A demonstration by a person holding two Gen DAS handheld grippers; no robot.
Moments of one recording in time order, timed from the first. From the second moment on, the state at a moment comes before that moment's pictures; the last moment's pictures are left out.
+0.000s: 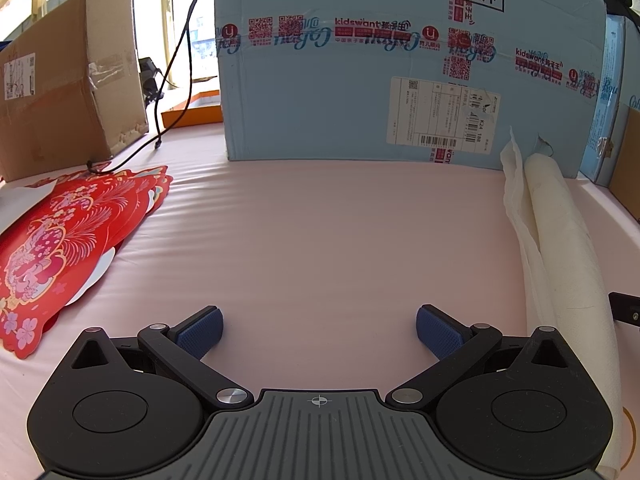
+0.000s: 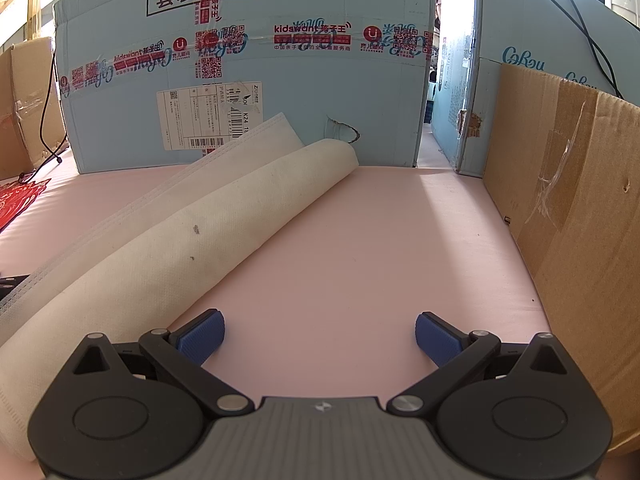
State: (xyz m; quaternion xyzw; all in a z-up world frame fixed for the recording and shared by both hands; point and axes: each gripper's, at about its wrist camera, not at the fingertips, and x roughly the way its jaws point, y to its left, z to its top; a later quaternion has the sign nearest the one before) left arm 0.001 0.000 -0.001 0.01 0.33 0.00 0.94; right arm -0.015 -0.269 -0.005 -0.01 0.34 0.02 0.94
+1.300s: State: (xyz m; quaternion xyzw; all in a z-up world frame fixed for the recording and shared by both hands) left arm -0.065 -0.079 0.009 0.12 0.29 -0.28 0.90; right arm -0.050 -0.304 0.024 0.08 0.25 0.07 0.96
